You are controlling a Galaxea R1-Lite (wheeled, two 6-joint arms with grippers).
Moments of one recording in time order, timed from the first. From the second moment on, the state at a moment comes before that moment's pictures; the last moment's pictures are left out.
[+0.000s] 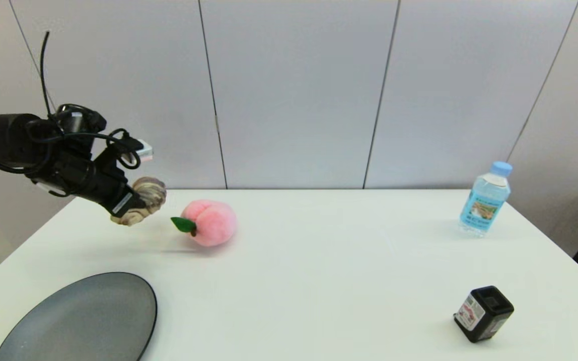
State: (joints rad) left arm 0.05 1.96 -1.50 0.47 -0.19 0.71; right arm 0.00 0.00 0.00 0.01 0.02 -0.03
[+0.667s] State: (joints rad) left arm 0.00 2.08 -1.50 0.42 -0.20 0.70; right arm 0.00 0.00 0.00 0.01 0.02 -0.03
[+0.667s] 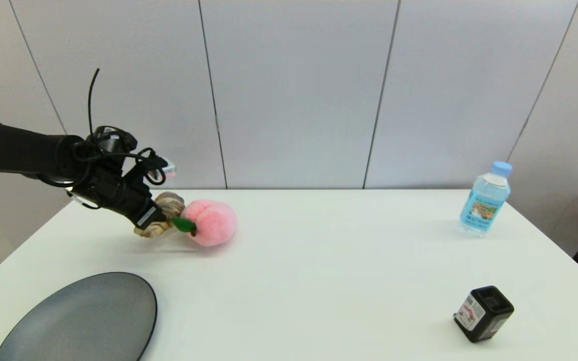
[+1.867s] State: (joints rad) left arm 0.00 2.07 -1.50 0.43 -0.20 0.69; right arm 0.00 0.00 0.00 0.01 0.02 -0.03
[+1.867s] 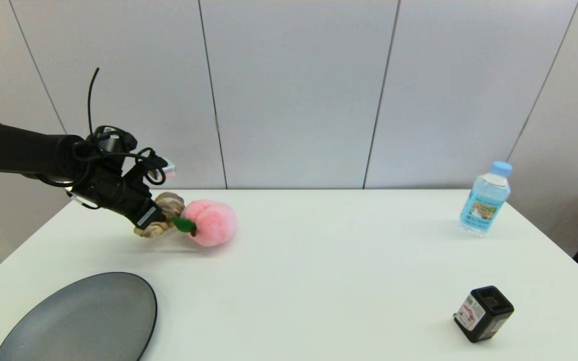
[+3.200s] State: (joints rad) left arm 0.00 2.05 -1.47 0.43 -0.19 0.69; right arm 0.00 0.00 0.00 0.01 0.02 -0.03
